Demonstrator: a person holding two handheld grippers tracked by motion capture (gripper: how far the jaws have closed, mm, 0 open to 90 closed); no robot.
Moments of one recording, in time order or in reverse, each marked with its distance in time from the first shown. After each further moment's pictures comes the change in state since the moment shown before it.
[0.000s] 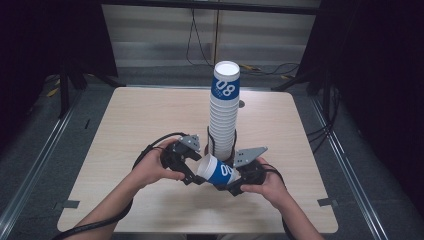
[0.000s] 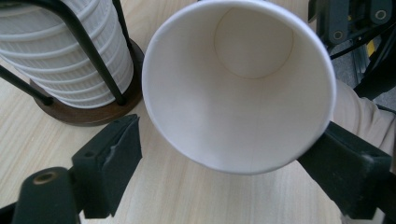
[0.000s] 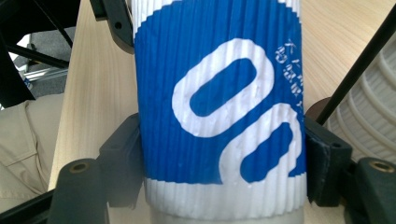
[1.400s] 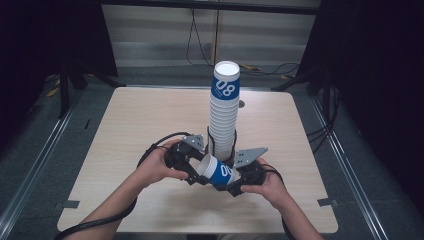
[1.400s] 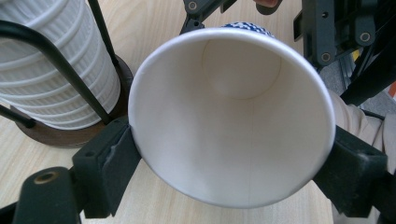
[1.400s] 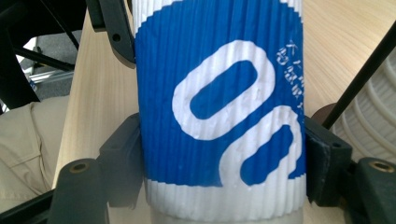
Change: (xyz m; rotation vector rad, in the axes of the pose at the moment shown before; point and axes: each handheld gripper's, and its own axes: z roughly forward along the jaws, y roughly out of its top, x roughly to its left) left arm -0.002 0.009 0.004 -0.023 -0.041 0.013; right arm 0.001 0.000 0.001 -0.021 0.015 -0.011
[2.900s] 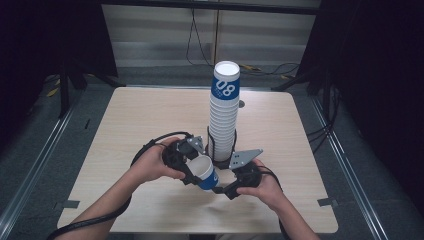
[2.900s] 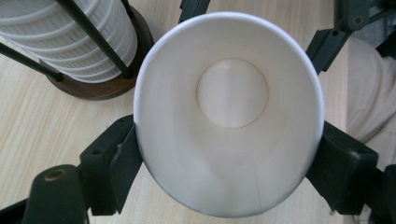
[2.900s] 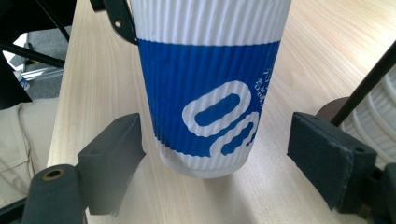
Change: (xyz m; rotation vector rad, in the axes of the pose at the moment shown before) left arm -0.007 0.007 -0.008 0.227 0.098 0.019; right arm 0.003 -0.001 0.011 0.026 -0.021 0.013
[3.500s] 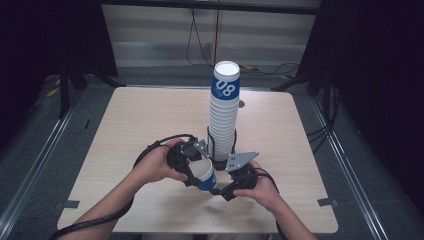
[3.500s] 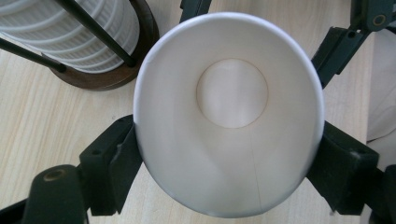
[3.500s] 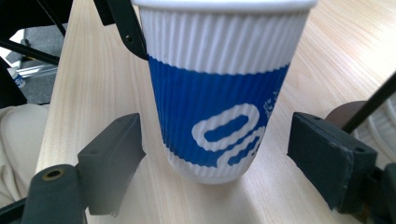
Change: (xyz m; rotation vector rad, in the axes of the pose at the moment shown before) left arm -0.003 0.006 0.008 0.090 0.040 0.038; right arm 0.003 -0.002 0.012 -0.002 -0.008 -0.033
